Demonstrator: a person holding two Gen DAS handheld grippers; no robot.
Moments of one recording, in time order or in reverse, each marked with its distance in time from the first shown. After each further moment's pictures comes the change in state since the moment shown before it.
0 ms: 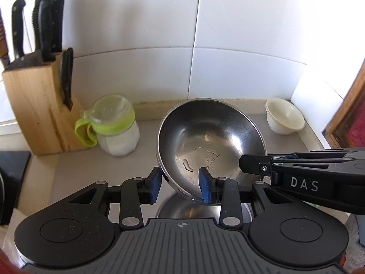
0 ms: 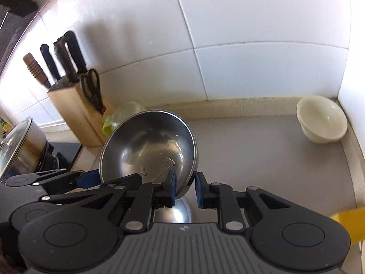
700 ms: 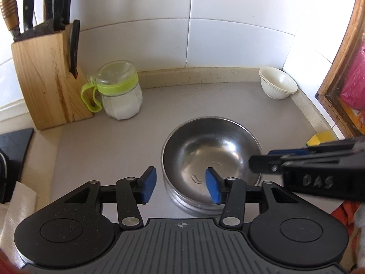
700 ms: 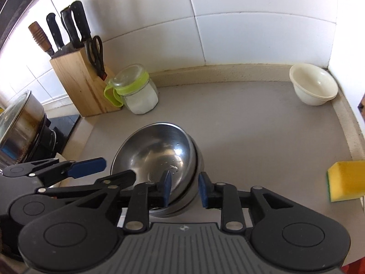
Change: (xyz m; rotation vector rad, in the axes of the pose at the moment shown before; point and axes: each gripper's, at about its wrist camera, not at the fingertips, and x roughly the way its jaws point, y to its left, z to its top) left arm -0.019 0.012 -0.050 0.058 0.047 -0.025; right arm -0.019 0.013 -0.052 0.001 0.066 -0.053
